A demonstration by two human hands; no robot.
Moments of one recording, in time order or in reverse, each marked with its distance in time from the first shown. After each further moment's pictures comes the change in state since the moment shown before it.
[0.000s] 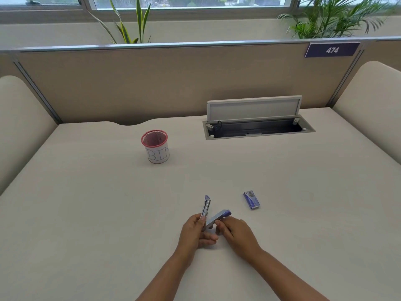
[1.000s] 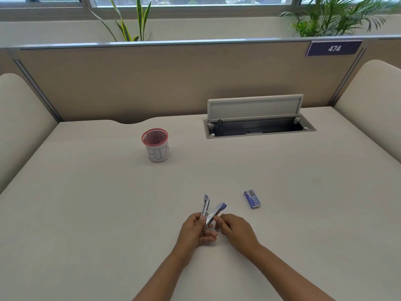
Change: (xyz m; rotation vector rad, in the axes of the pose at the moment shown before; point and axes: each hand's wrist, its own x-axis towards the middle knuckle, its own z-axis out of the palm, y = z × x) left_hand 0.000 -0.002 -0.005 0.013 -0.049 0.030; right_hand 0.006 -0.013 -0.007 0.003 -0.048 0.109
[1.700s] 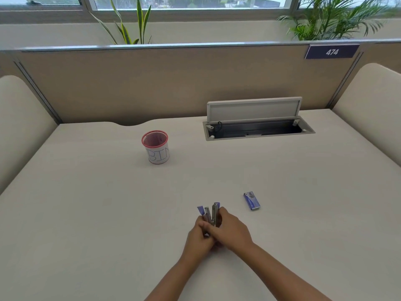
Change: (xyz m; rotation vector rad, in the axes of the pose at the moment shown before) left_hand -0.004 -0.010 0.015 0.392 0.048 0.169; right_hand 0.001 -0.031 0.000 -0.011 0.007 0.198
